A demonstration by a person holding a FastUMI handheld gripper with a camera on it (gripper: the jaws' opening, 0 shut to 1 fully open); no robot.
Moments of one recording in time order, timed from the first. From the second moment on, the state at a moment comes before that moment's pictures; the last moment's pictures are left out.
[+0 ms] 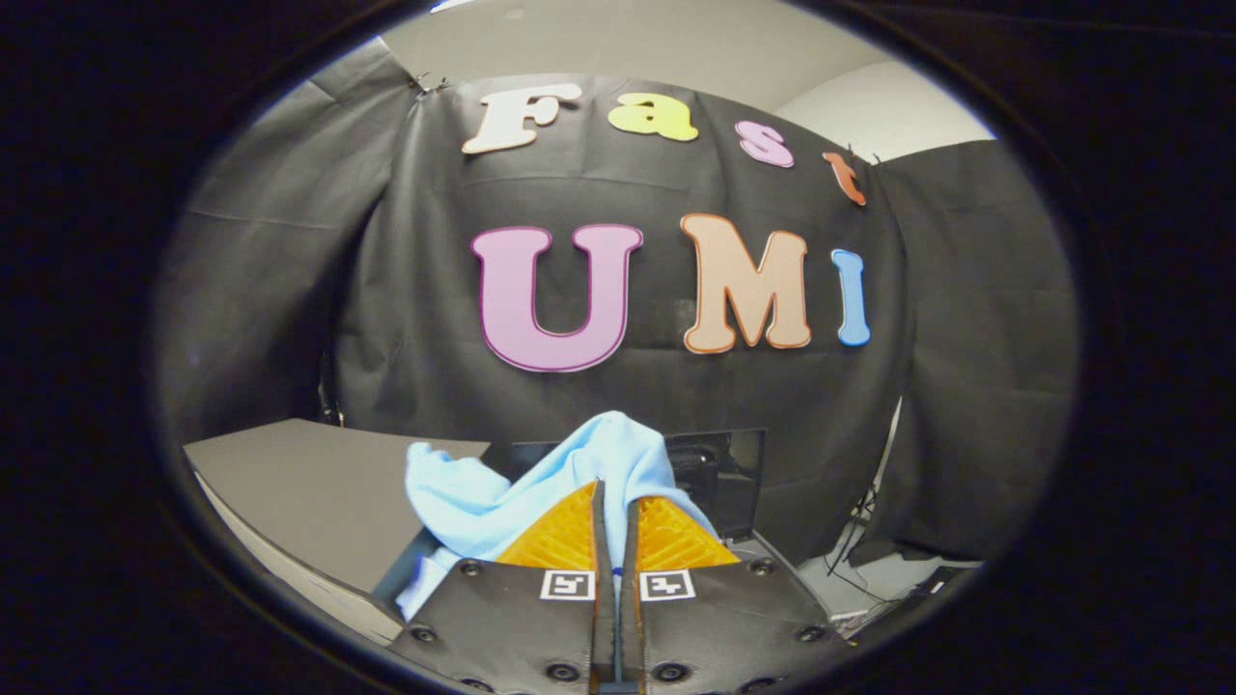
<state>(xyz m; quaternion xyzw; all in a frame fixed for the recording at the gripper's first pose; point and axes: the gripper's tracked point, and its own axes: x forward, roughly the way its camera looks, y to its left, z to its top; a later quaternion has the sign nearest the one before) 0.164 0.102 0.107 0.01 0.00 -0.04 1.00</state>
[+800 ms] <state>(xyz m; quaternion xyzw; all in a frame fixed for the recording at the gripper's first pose) 0.248 0.078 -0.087 0.02 0.17 -0.03 0.99</state>
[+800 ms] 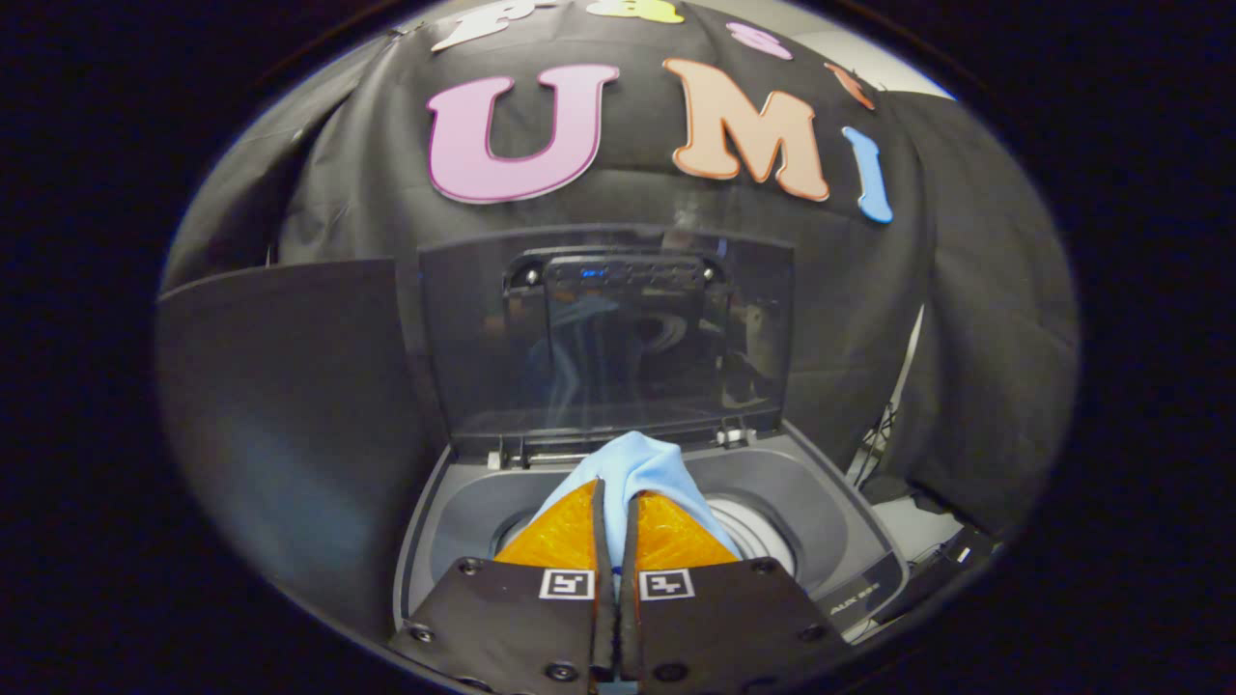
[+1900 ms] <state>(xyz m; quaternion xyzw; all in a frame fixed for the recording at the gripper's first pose) 0.257 0.113 -0.058 0.01 0.12 0.02 0.99</state>
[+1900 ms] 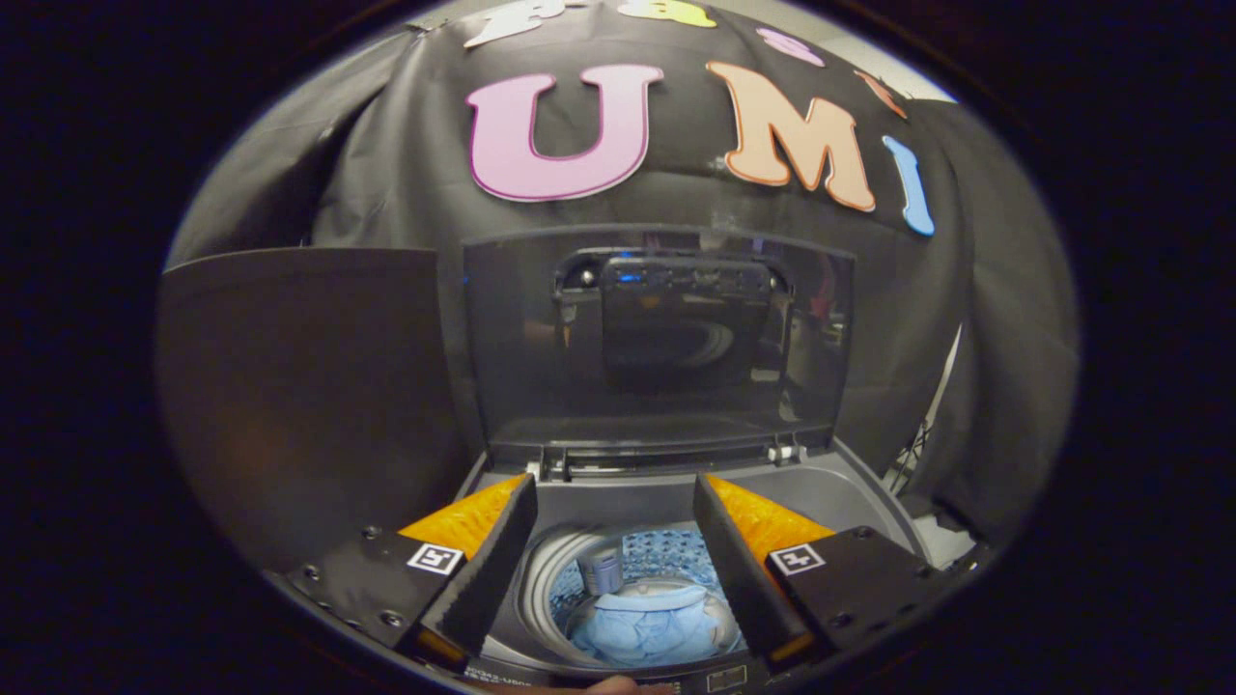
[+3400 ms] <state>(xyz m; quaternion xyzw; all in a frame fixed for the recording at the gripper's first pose) 0.413 0.119 0.115 -0.01 -0.02 0.06 1.00</state>
